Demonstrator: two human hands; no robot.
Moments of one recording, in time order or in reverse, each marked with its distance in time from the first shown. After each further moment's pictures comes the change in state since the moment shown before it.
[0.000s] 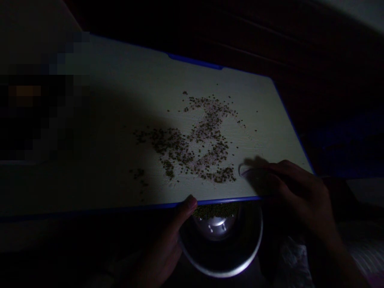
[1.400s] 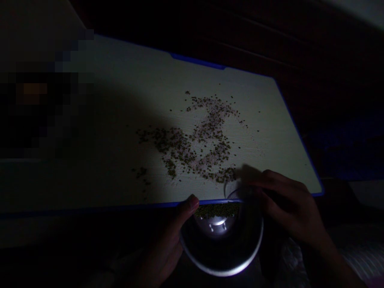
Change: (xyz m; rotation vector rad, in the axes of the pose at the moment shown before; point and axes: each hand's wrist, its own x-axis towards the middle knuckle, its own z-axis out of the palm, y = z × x) left_hand -0.003 -0.001 0.000 -0.028 -0.141 0.000; right_hand 0.007 -0.023 0.015 0.110 -0.133 -0.213
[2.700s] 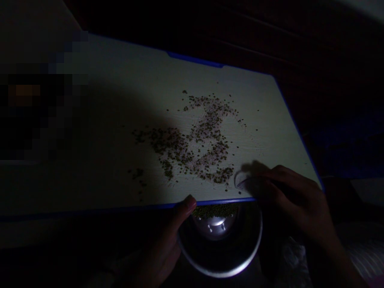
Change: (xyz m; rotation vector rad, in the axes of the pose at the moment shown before) left_hand 0.000 0.002 0.000 -0.001 0.136 -0.022; right_hand -0.013 0.015 -0.011 -0.060 0.072 0.164
